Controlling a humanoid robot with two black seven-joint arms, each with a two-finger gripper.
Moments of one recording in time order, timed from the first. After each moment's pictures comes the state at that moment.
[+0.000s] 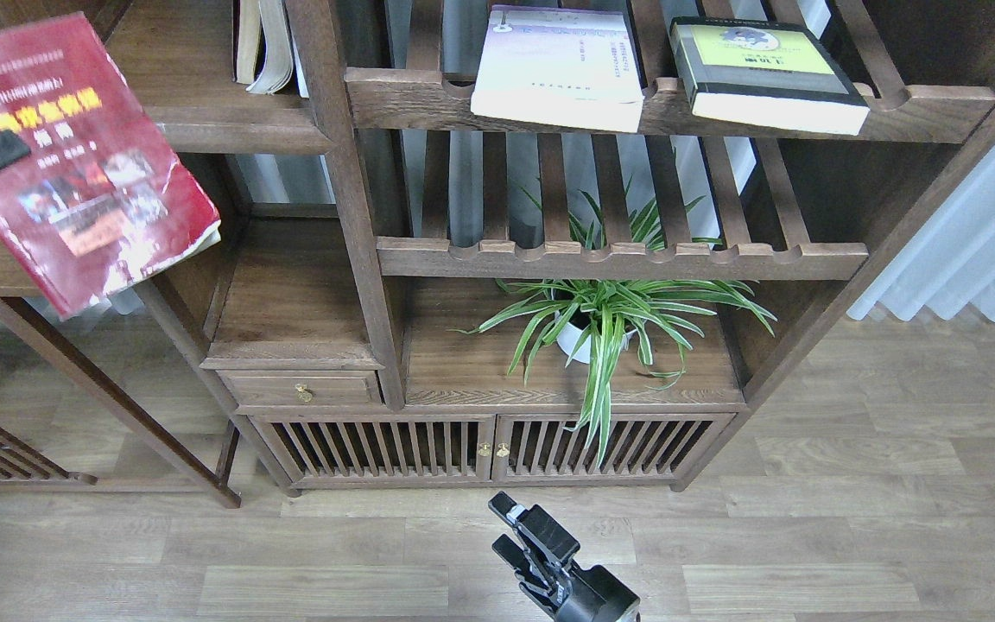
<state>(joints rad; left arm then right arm) -0.43 1.02 -1.37 -1.35 -0.34 -0.49 0.47 -0.10 0.01 0.76 0.96 0.26 0.58 -0.11</state>
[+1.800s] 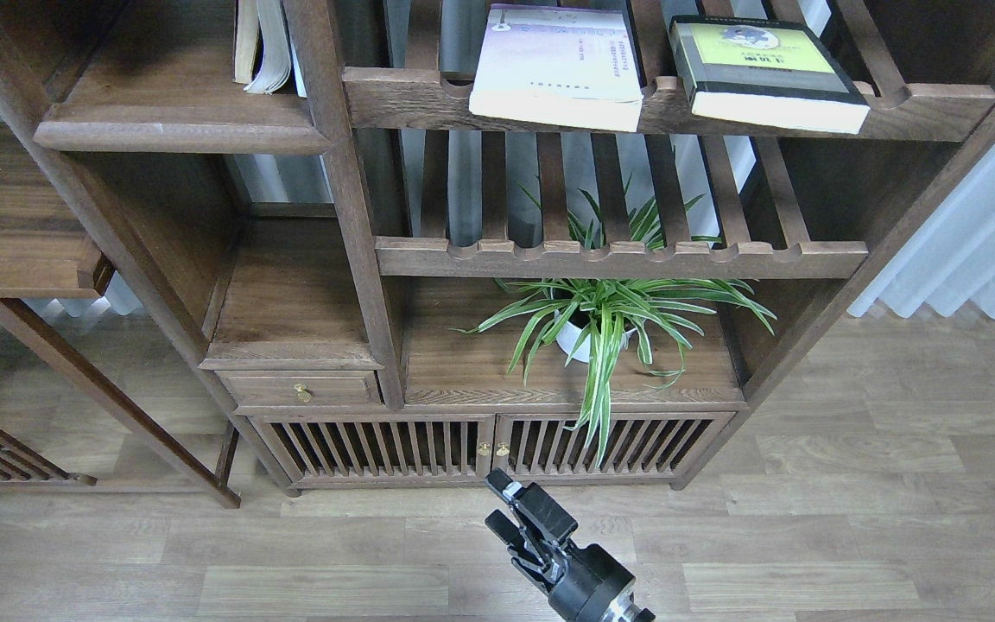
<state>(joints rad) -1.41 0.45 -1.04 -0.44 0.41 -0.49 0.44 -0.09 0.01 0.80 1.03 0.26 0.58 -0.10</state>
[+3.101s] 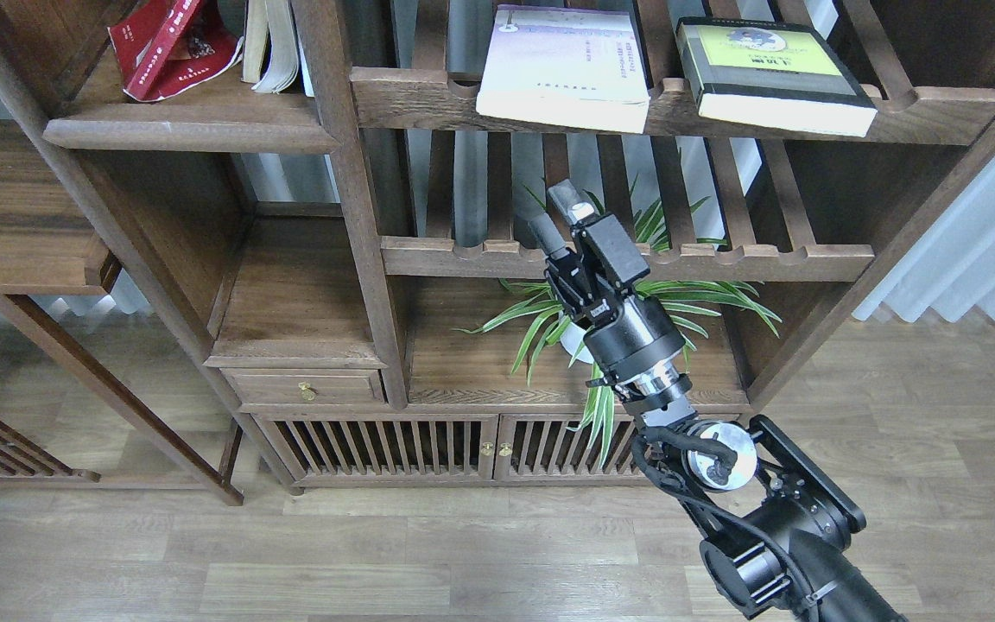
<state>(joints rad) -0.80 0.75 -1.17 -1.16 0.06 -0.49 0.43 0.25 0.02 1.14 1.23 0.25 0.58 -0.07</state>
